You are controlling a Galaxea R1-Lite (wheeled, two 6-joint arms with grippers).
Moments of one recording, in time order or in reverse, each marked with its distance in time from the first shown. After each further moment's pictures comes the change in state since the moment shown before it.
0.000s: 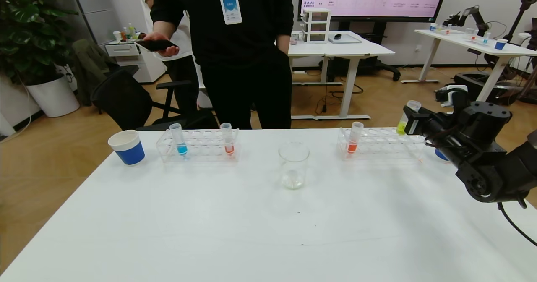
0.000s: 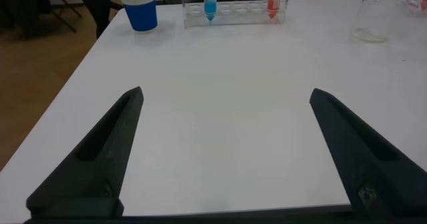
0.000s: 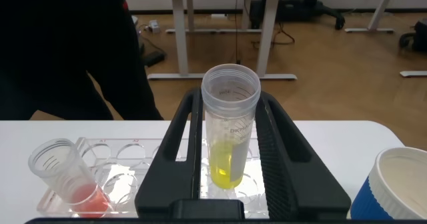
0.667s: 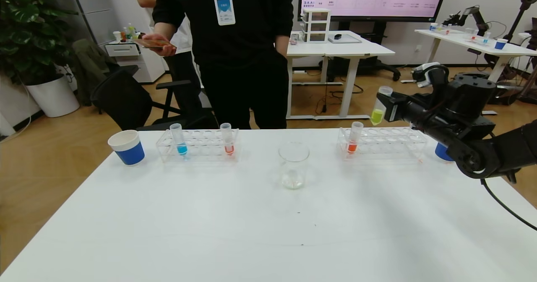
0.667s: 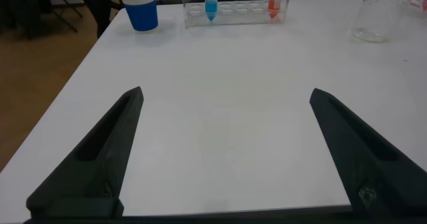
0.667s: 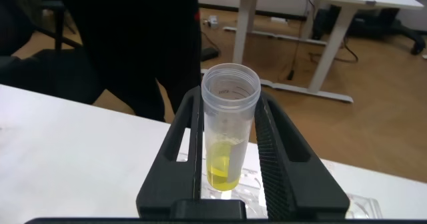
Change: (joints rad) left arm 0.000 0.000 0.000 0.000 0.000 0.000; right arm 0.116 -0.064 -0.201 0.286 0.160 -0.051
